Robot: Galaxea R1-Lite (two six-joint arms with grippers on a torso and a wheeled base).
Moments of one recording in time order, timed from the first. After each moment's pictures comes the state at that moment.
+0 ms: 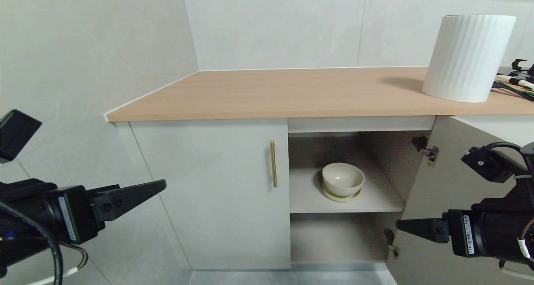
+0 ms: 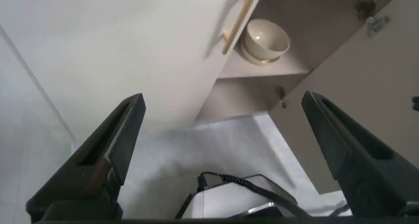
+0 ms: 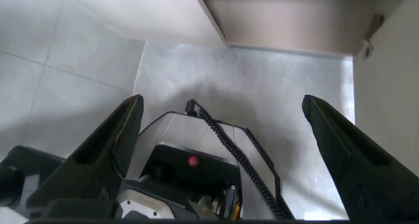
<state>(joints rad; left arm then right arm) -0.38 1.06 -0.70 -0.01 -0.02 -0.35 0.59 1.27 -0.73 0.13 -0.06 0.47</state>
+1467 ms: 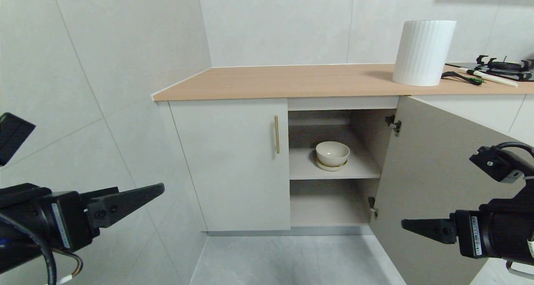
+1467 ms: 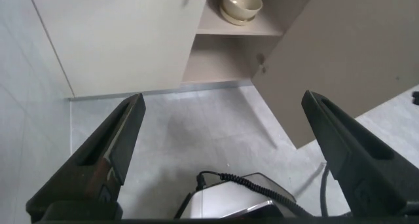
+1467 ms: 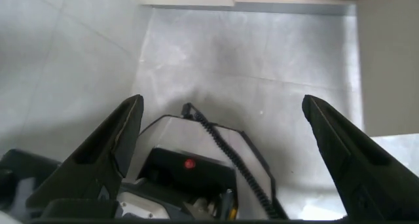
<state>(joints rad) -0.38 1.04 -0.68 -0.01 -0.03 -0.35 0.57 1.25 -0.72 0.13 -0.08 0.45</state>
